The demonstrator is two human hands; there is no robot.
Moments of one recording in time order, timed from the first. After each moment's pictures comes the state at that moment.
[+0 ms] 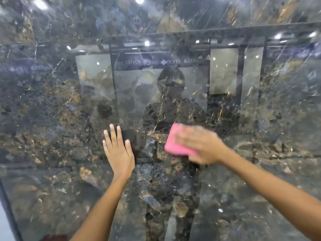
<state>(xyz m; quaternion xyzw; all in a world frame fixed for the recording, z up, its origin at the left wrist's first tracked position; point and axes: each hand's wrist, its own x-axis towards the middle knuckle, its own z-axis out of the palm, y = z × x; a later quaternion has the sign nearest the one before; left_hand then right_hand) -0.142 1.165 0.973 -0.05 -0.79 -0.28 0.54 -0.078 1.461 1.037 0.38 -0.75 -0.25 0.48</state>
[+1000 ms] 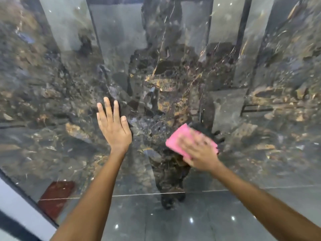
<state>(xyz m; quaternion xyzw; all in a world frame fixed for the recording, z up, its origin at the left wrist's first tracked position) -0.163 1.153 0.890 -0.12 -0.75 -0.24 0.60 -0.086 1.439 0.822 0.24 -0.81 -0.21 0.49</state>
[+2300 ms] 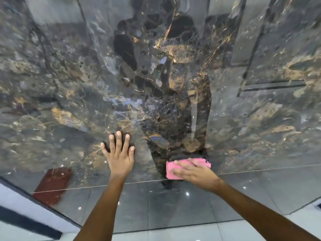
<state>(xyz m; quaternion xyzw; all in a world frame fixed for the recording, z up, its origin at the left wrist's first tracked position) -0.157 1.108 0.730 -0.17 -0.82 -0.13 0.53 -0.060 1.408 0.698 0.34 -0.83 -0.31 0.32</state>
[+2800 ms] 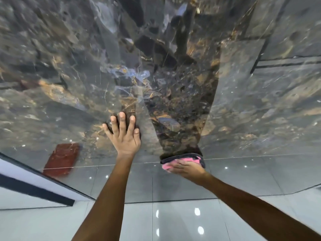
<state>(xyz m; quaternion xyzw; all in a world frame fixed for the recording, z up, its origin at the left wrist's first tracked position) -0.170 1.115 0.718 -0.18 -0.78 -0.13 0.59 -0.075 1.362 0.601 0.43 -0.79 -0.39 0.19</state>
